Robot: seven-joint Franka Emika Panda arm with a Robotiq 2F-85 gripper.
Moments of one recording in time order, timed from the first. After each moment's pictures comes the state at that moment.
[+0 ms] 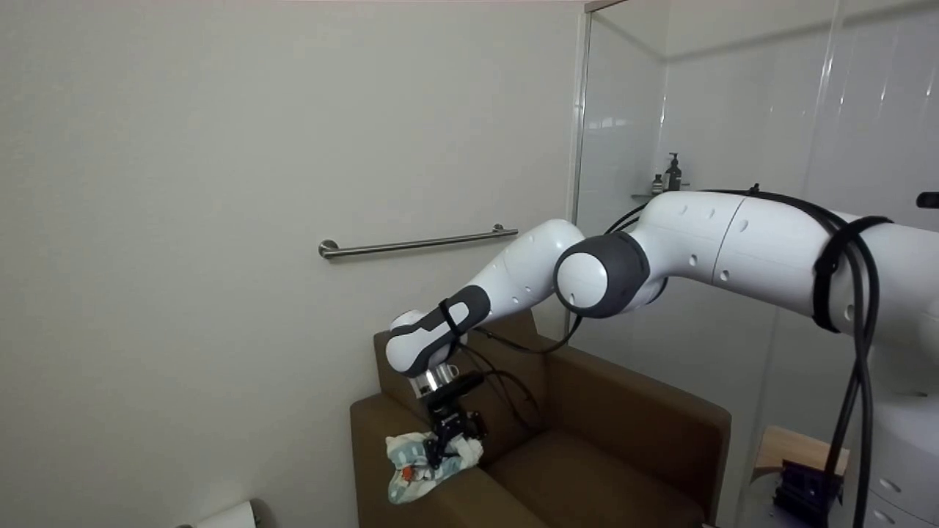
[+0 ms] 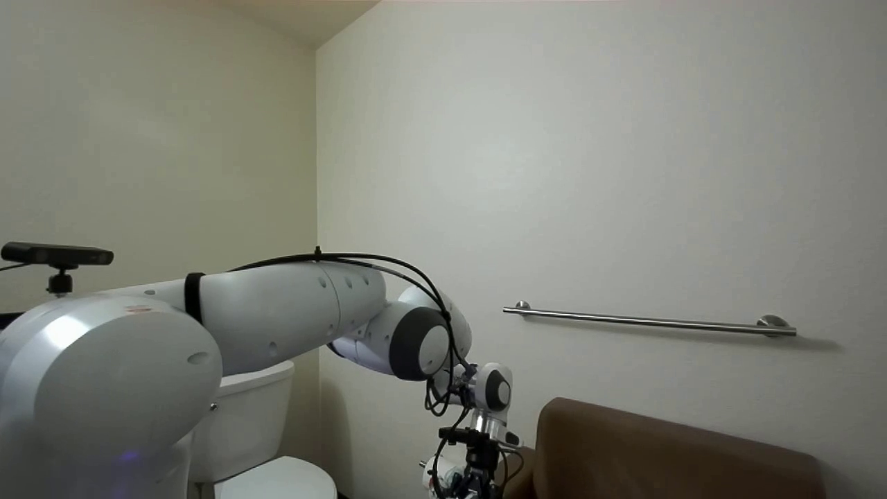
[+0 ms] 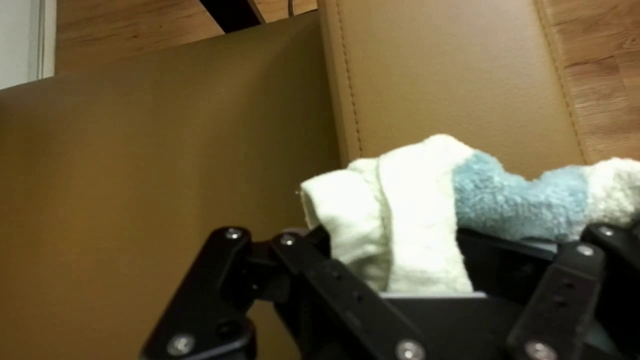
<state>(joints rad) -0.05 1.41 0.13 -0.87 -0.16 1.69 0.42</state>
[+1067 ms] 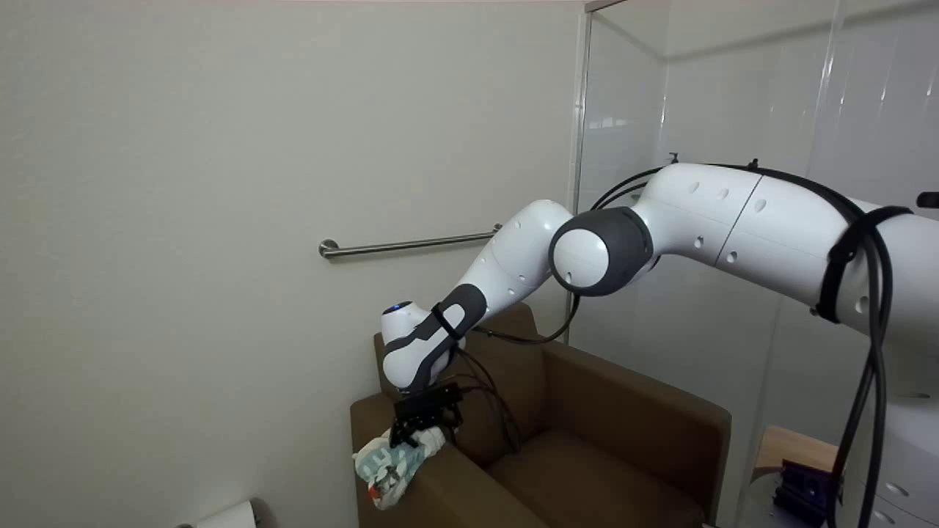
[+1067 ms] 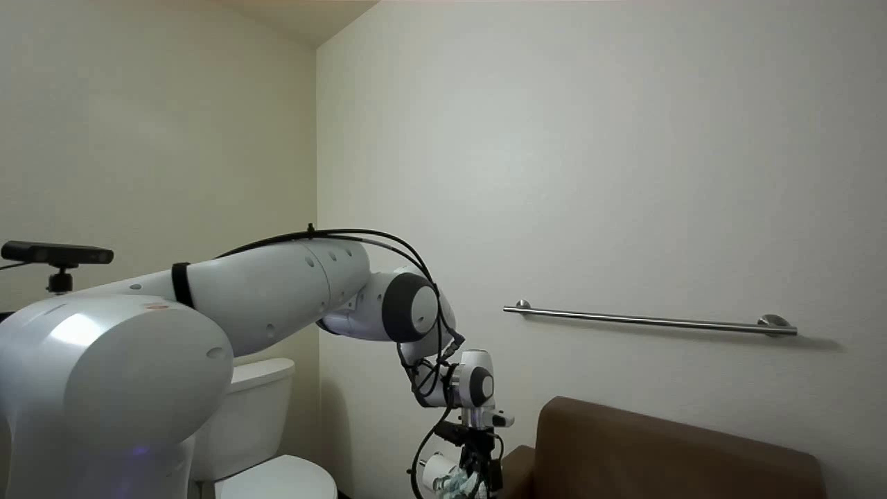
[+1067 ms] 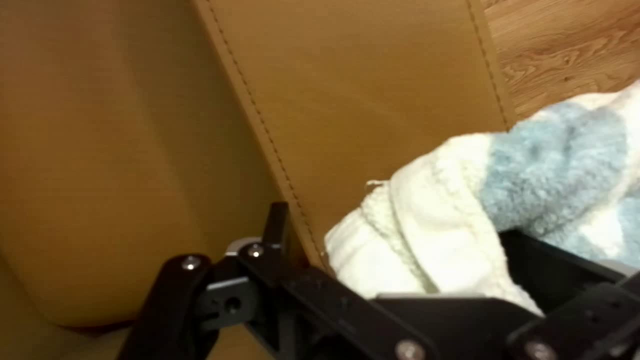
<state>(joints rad) 0.05 1.28 0.03 -1.11 -0.17 2.19 0.73</state>
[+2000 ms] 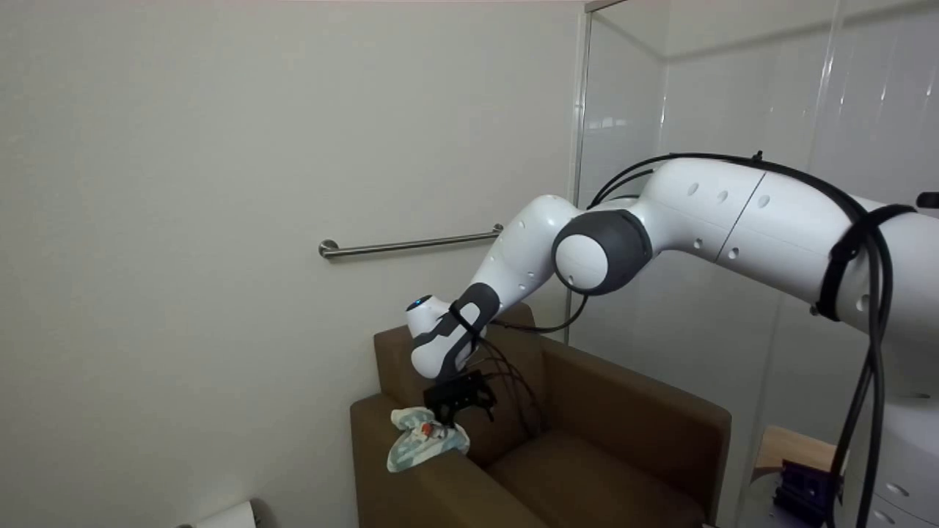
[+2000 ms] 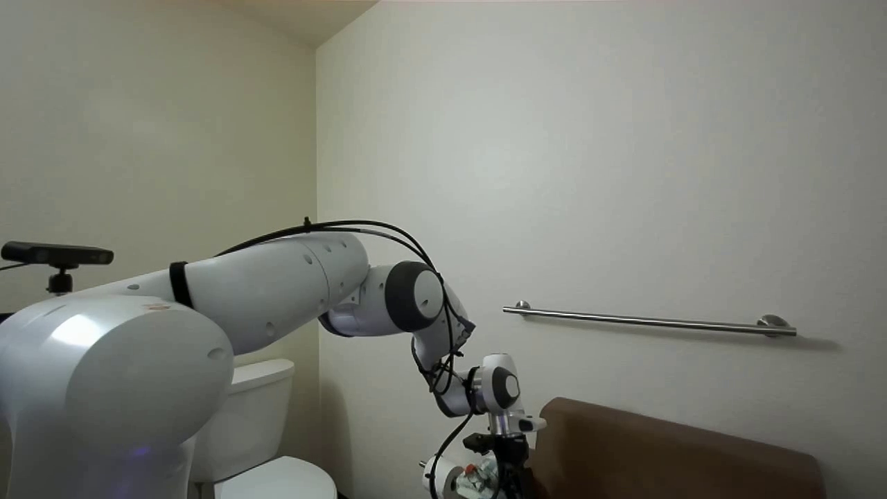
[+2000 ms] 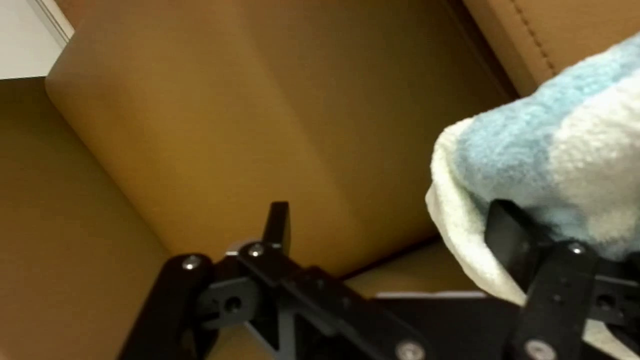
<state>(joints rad) 0.05 1.26 -0.14 -1.15 -0.17 2.13 0.89</state>
